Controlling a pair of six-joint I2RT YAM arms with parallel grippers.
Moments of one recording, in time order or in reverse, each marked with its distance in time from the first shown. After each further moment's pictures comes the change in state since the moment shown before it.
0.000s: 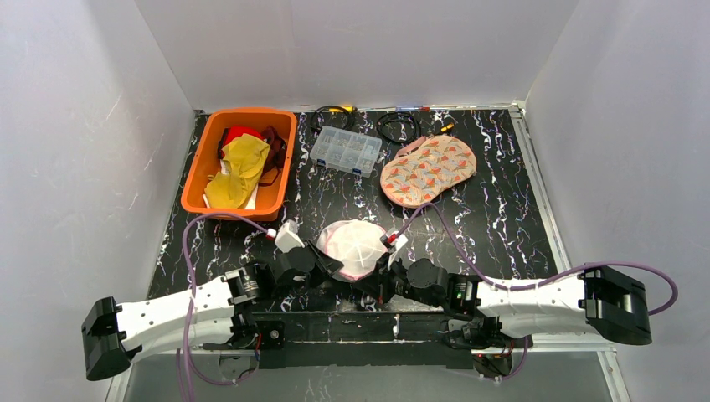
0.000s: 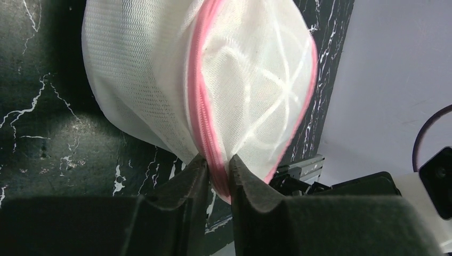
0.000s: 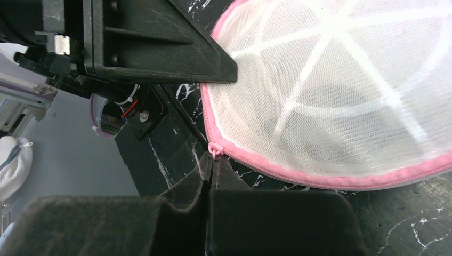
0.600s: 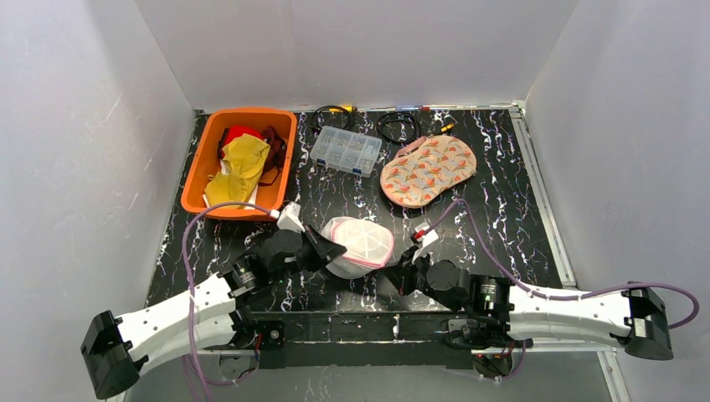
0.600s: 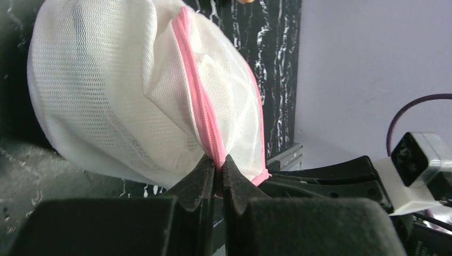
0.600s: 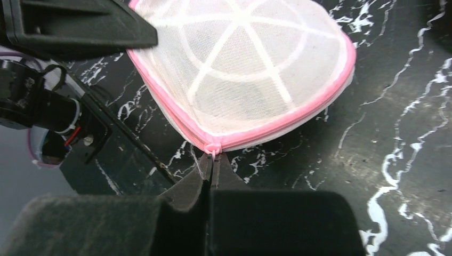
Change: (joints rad) left arm 0.144 -0.005 0.013 0.155 0.151 0.202; right arm 0.005 -0.293 0.006 -0.361 0.259 -0.023
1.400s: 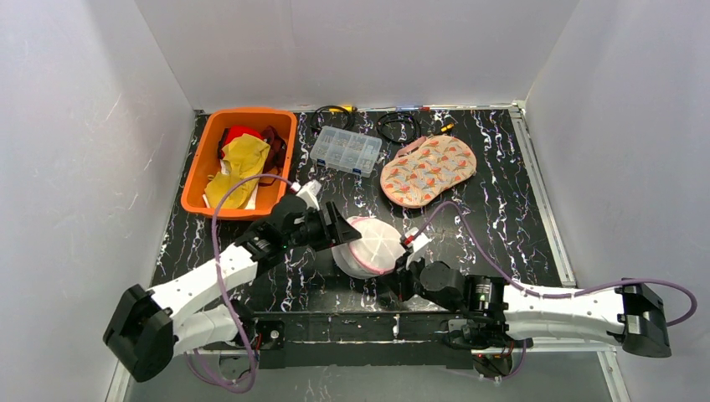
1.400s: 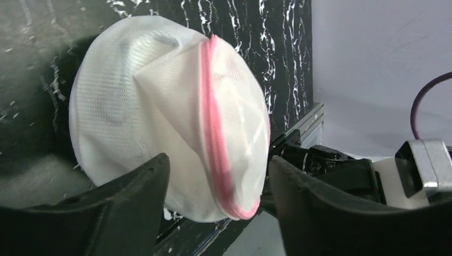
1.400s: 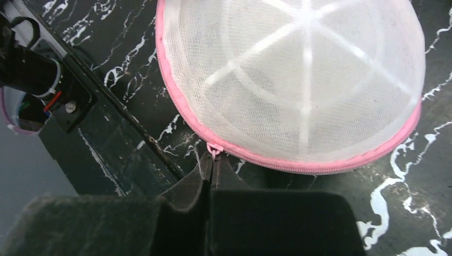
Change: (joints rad) left arm 0.288 0.334 0.153 0.149 0.517 0.331; right arm 0.000 0.015 0.000 -0.071 -0.066 -0.068
